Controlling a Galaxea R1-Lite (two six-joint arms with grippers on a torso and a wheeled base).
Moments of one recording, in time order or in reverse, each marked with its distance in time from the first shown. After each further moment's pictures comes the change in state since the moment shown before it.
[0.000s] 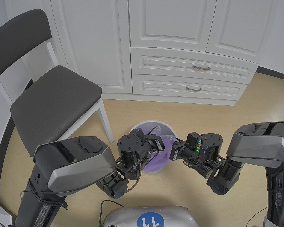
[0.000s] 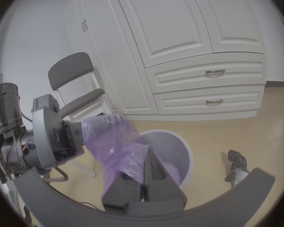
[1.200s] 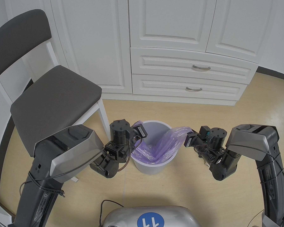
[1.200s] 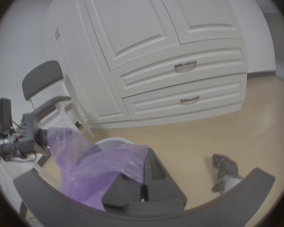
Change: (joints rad) left arm 0.167 0.079 -0.248 0.309 -0.010 -0.137; right arm -0.220 0.210 -0.259 0.000 0.017 0.009
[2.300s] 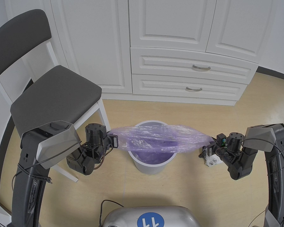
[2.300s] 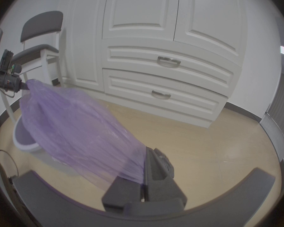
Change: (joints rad) left arm 0.197 -0.026 0.173 0.059 -0.035 0.460; right arm -0.228 0.013 0.138 0.021 0.055 -0.411
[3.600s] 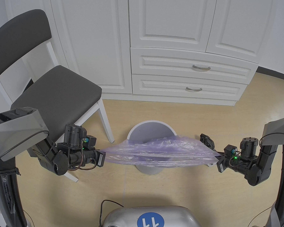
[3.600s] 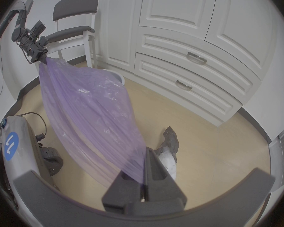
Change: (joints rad) left arm 0.071 -0.351 0.378 0.327 -0.326 0.221; right arm -0.037 -0.259 0.408 0.103 0.168 -0.243
